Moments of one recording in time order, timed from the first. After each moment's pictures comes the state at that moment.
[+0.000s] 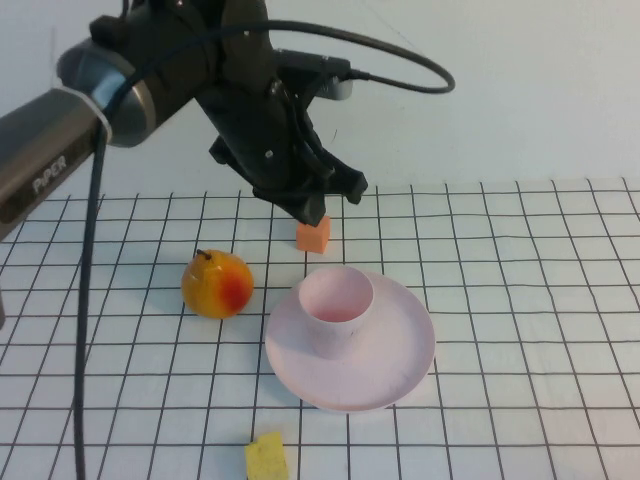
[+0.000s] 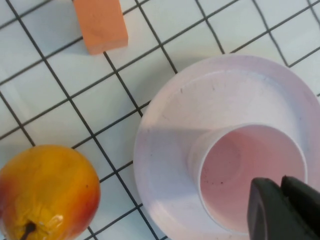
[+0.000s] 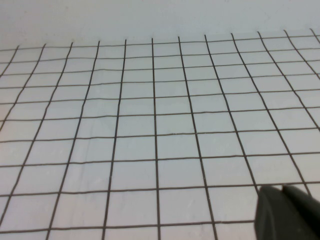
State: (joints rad) right arm -0.04 -0.02 0.03 0.00 0.42 0.00; left arm -0.46 1.96 -1.88 -0.17 1.20 0.03
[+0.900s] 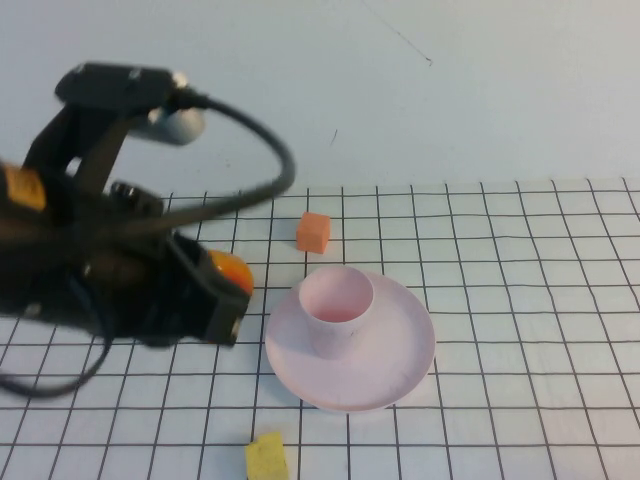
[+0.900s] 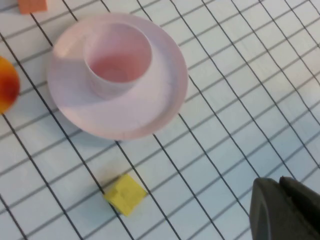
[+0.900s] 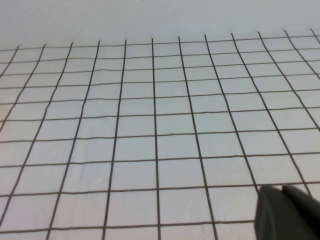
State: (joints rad) right arm -0.04 -0.02 0.03 0.00 0.42 -0.01; left arm -0.46 1.15 -1.23 -0.37 1.10 0.08
